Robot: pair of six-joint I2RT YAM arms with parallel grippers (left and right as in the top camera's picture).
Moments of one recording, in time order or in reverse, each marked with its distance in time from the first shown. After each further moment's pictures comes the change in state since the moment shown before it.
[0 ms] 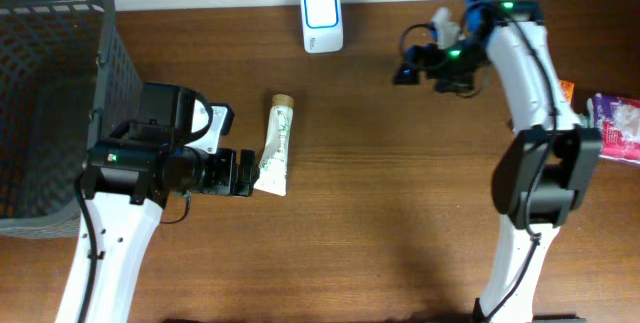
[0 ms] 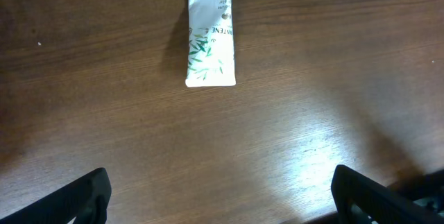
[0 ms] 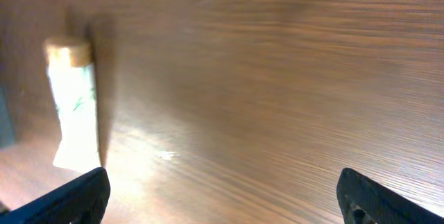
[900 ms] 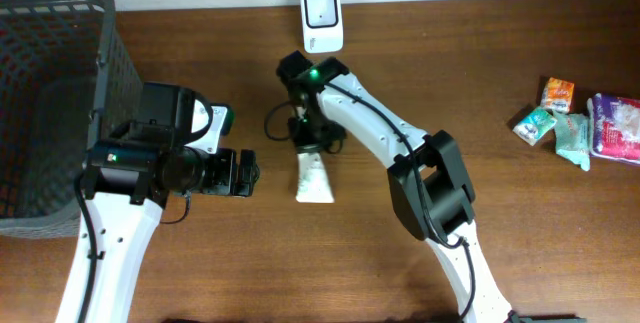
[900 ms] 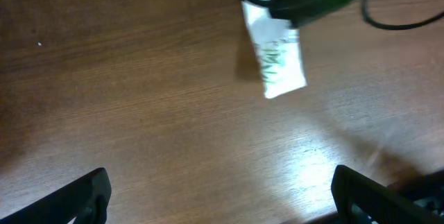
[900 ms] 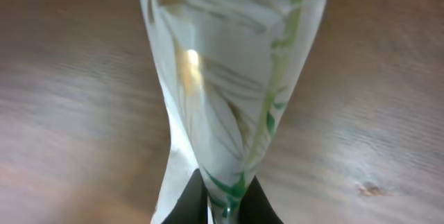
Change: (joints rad) left arm 0.000 0.000 0.000 0.000 0.000 0.000; right arm 0.578 0.175 0.013 0.007 0.351 0.392
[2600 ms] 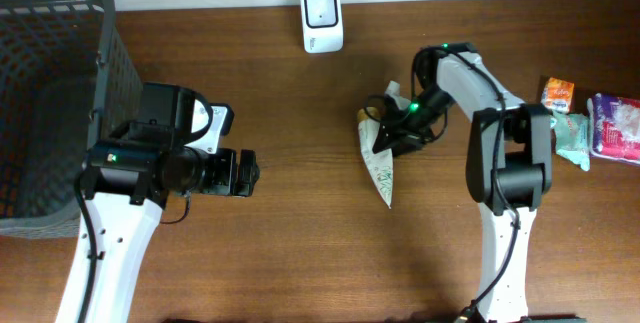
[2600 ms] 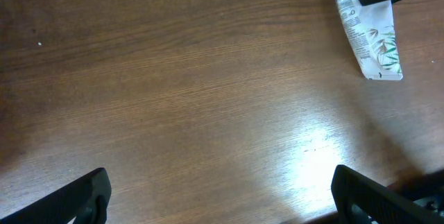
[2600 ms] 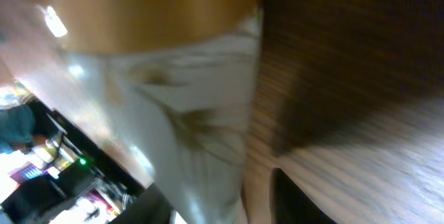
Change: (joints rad) left arm 0.000 0.000 0.000 0.000 0.000 0.000; right arm -0.510 -0.032 -0.255 -0.127 -0.470 -0.504
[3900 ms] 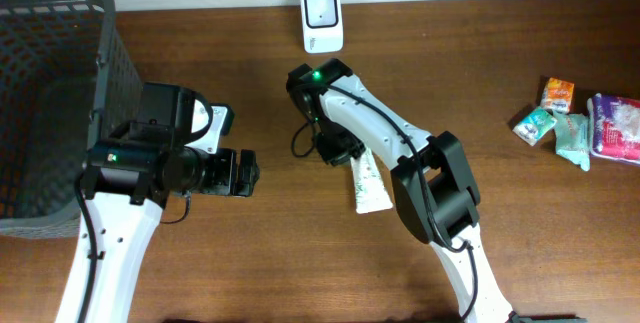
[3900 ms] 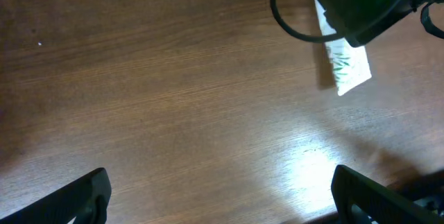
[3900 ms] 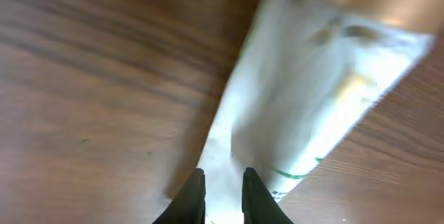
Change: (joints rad) left arm 0.000 0.000 0.000 0.000 0.000 0.000; right arm 0.509 -0.007 0.204 -0.086 0.765 0.335
